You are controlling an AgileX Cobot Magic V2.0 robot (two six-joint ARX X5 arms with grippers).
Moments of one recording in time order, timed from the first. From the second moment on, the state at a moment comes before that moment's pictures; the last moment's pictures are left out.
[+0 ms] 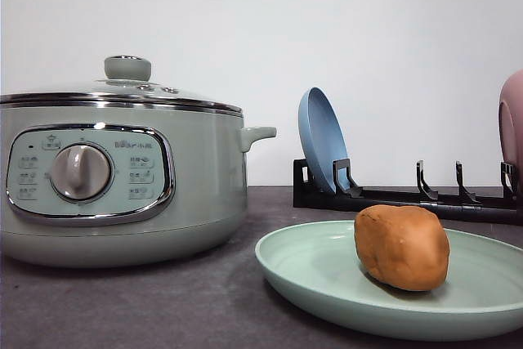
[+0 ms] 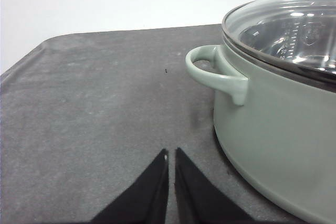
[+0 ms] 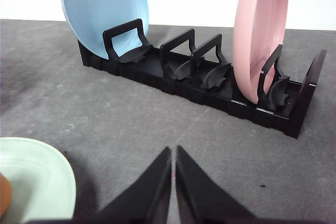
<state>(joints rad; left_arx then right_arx) 0.07 0.01 0.03 -0.18 0.05 0.09 0.00 0.01 0.02 -0.16 -0.15 0.03</state>
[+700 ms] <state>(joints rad) 0.07 0.01 0.03 -0.18 0.05 0.09 0.00 0.01 0.02 -0.16 -0.15 0.03</state>
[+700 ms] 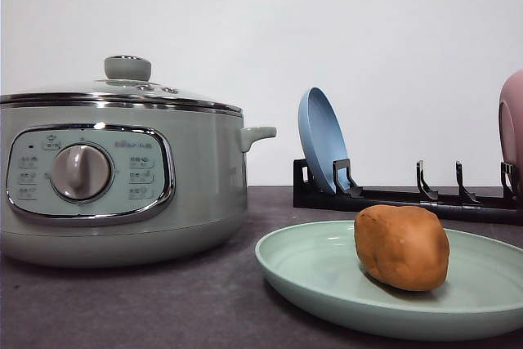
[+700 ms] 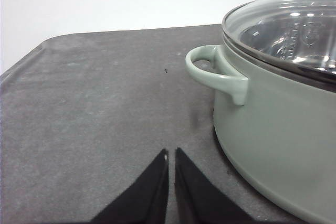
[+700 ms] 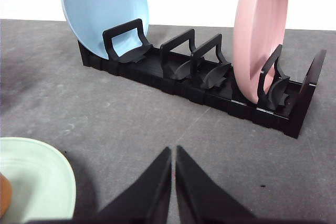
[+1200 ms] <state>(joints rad) 0.07 0.01 0.03 -0.18 0.05 0.09 0.00 0.01 0.02 -0.16 -0.15 0.03</state>
